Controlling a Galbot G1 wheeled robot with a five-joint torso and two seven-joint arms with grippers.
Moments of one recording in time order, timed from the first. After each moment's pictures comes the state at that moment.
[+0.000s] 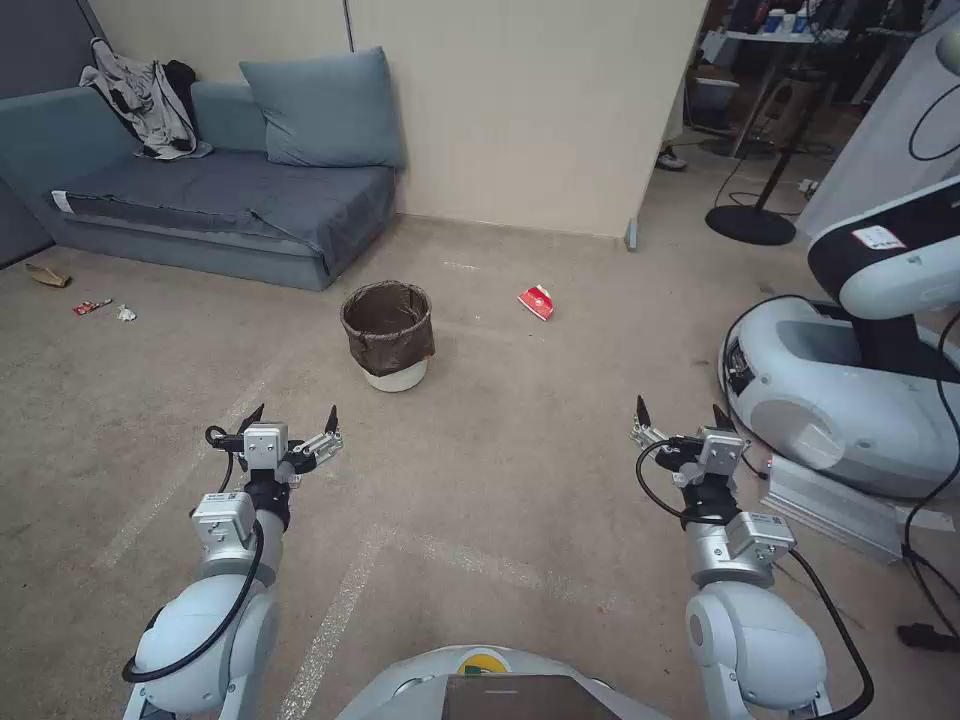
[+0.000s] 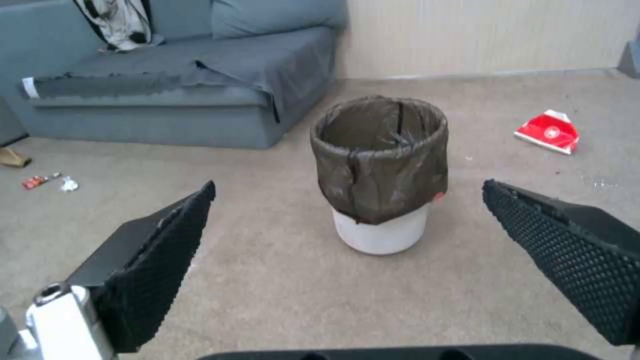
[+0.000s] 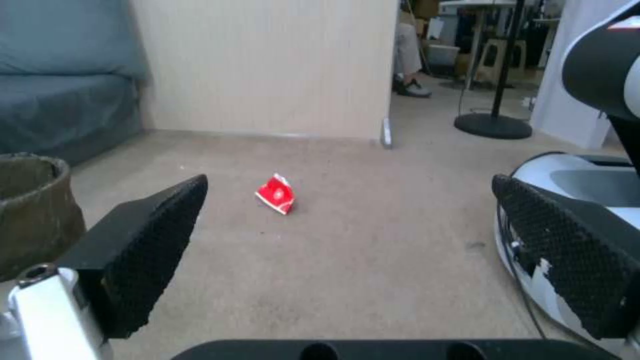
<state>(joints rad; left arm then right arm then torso) 1.65 -1.46 -0.65 -2.39 -0.08 0.38 -0.06 -1.64 1.61 0.70 2.30 0.04 -0.13 0.00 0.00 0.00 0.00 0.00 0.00</state>
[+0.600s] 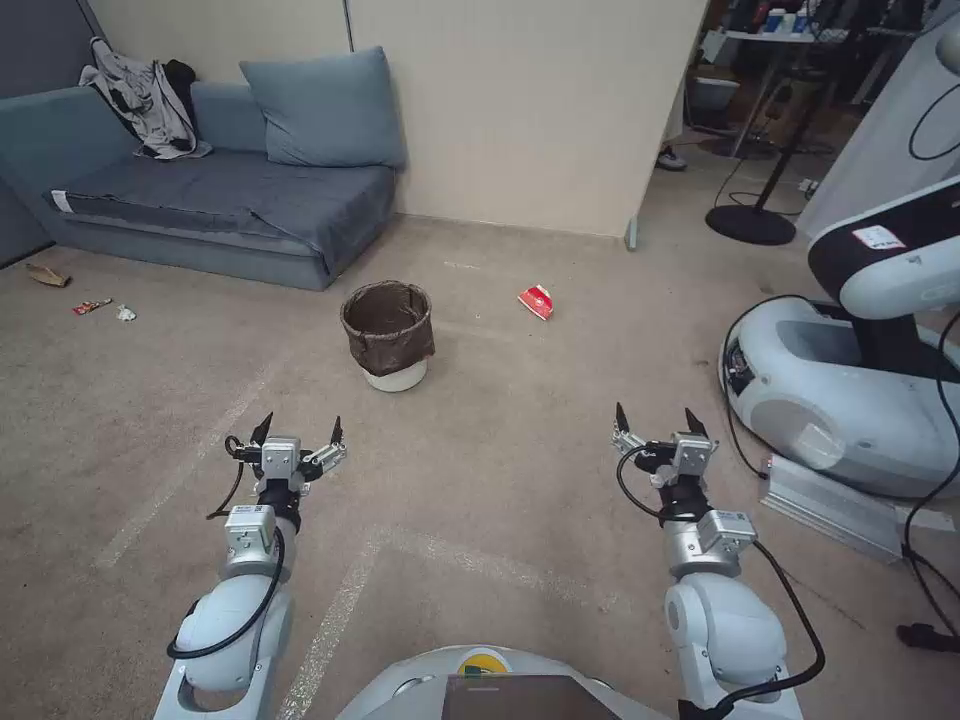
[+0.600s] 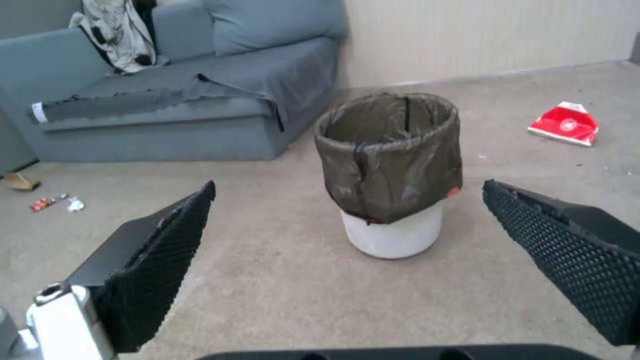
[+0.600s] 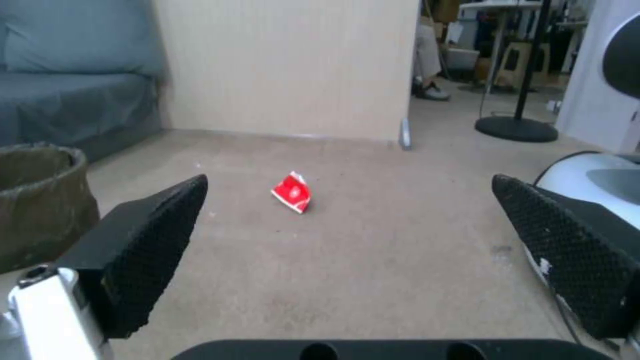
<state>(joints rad) 1.64 -1.45 -0.64 -2.23 -0.01 0.19 -0.06 -1.59 1.61 0.70 2.18 0.04 -0.04 -0.04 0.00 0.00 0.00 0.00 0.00</state>
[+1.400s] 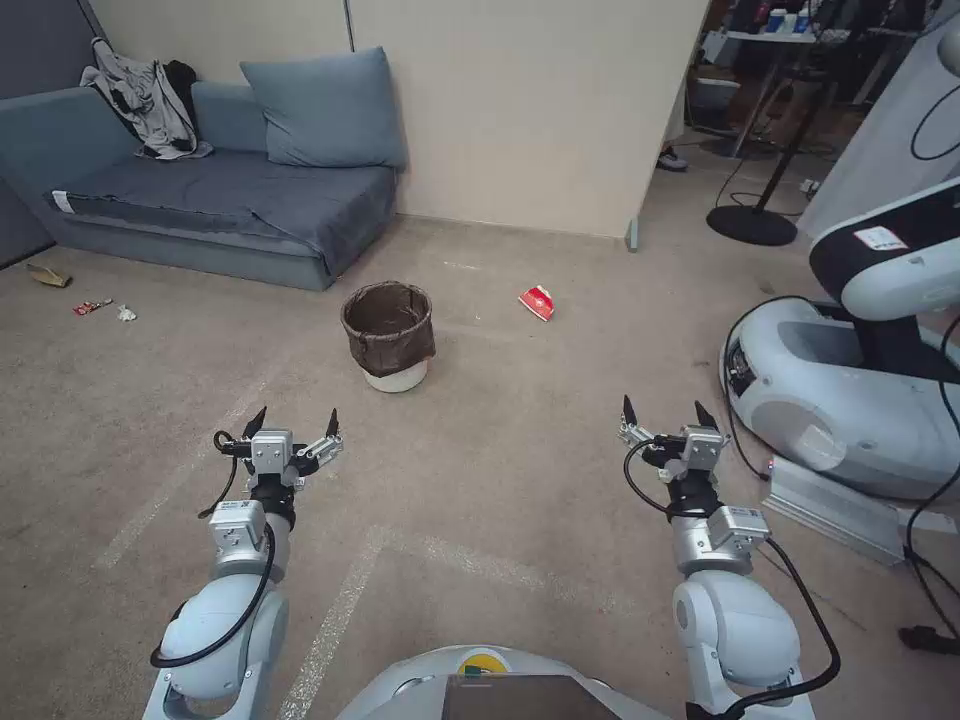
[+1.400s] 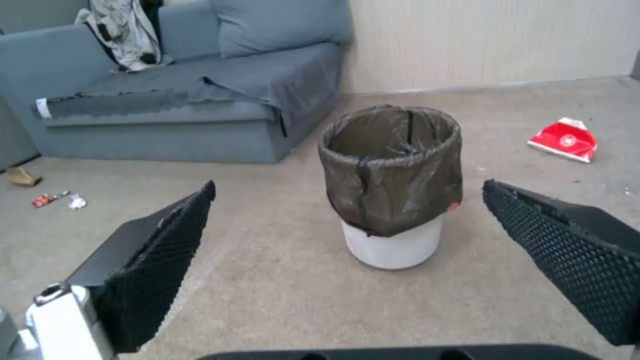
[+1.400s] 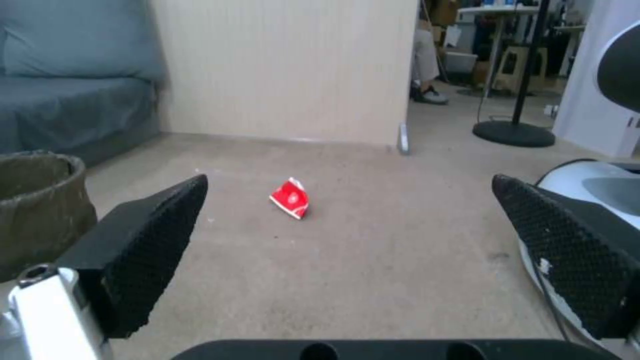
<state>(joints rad) 1.64 -1.45 -0.65 -2.30 -0.05 0.25 -0.06 -1.59 1.61 0.70 2.21 0.04 -0.07 -0.04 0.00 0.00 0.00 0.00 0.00</state>
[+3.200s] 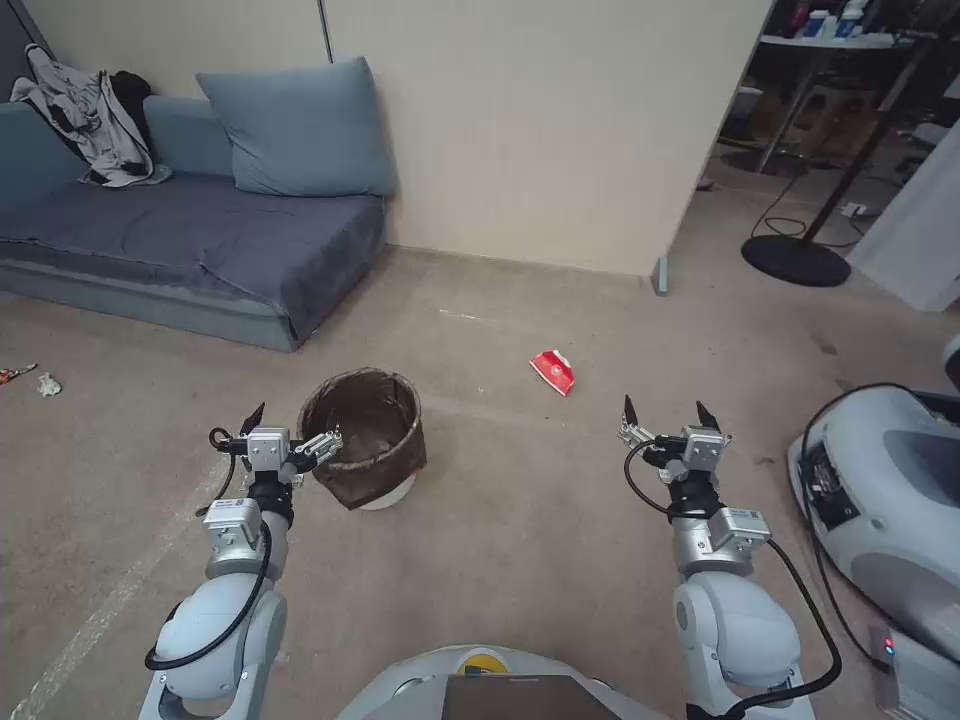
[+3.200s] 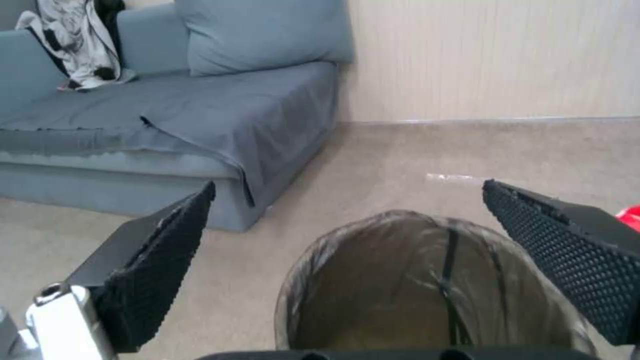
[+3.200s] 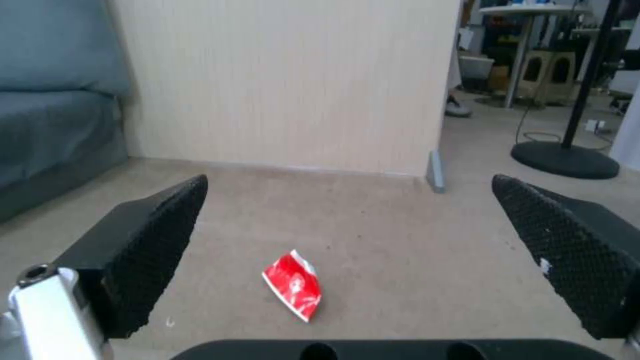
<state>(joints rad) 1.64 -1.46 -0.65 -2.32 -0.06 0.25 -0.07 -1.59 1.61 0.70 2.21 0.03 -0.06 -0.04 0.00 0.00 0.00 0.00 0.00</state>
